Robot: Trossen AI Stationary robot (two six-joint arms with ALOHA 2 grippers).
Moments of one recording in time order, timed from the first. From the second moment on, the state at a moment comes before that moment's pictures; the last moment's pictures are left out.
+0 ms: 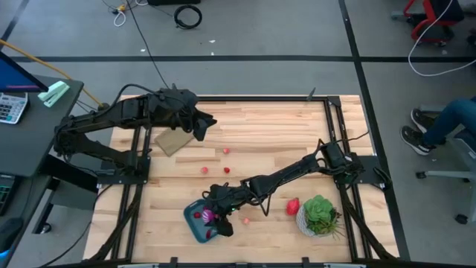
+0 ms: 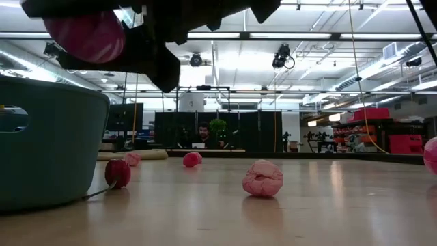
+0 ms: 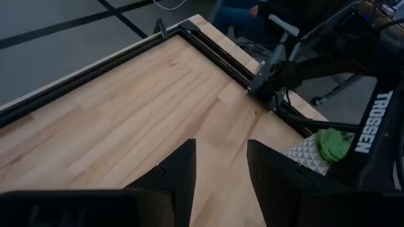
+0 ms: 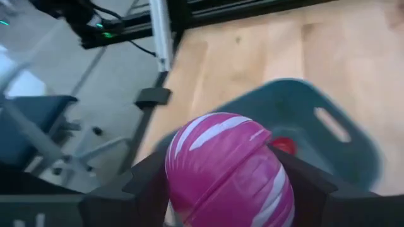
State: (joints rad) left arm 0.14 1.22 1.41 -0.69 -0.16 -0.59; right arm 0.30 2.22 1.64 0.06 -0.14 0.35
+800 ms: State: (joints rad) left arm 0.11 1.24 1.41 -0.70 -0.16 -0.60; right arm 0.38 2.30 1.64 0.08 -0.05 0.34
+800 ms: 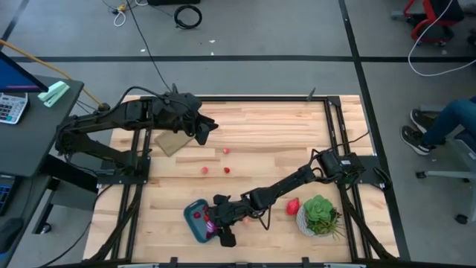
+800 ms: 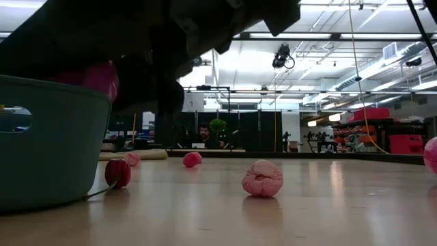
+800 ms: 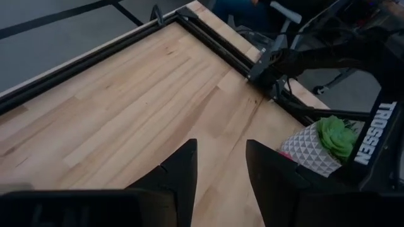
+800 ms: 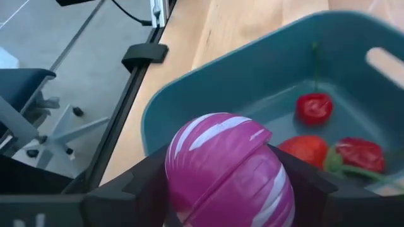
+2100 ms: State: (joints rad) left arm -0.10 1.27 1.07 -0.82 -0.12 -1.03; right arm 0.25 1.81 1.69 -0.89 0.06 0.66
